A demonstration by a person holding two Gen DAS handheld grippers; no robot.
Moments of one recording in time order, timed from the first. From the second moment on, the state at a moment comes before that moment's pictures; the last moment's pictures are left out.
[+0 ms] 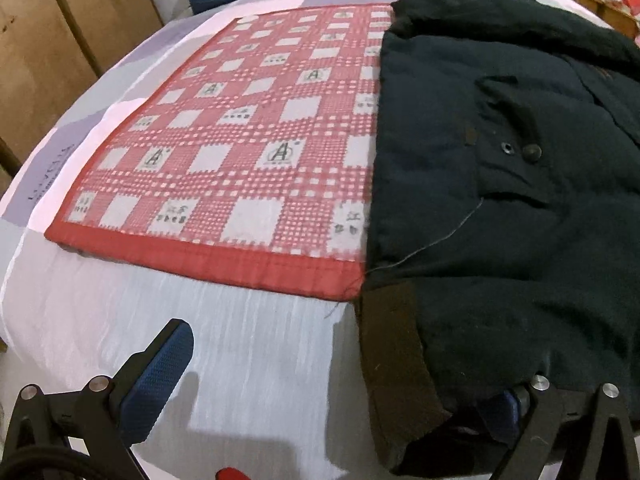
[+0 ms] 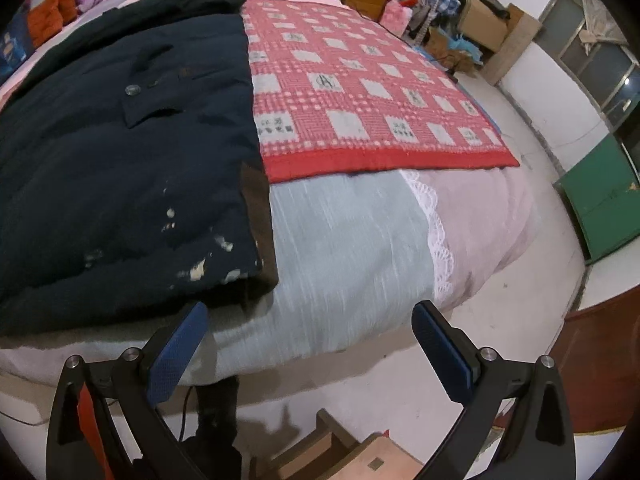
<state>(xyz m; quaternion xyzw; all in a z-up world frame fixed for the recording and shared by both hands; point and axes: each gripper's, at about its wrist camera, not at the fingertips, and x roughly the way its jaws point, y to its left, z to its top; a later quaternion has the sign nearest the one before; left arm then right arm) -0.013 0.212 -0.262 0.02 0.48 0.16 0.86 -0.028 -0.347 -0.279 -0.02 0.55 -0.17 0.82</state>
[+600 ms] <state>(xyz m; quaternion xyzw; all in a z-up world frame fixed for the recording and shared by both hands) 0.011 0.204 -0.300 0.01 0.52 0.12 0.84 0.018 -0.362 -0.304 0.01 0.54 -0.14 0.83</state>
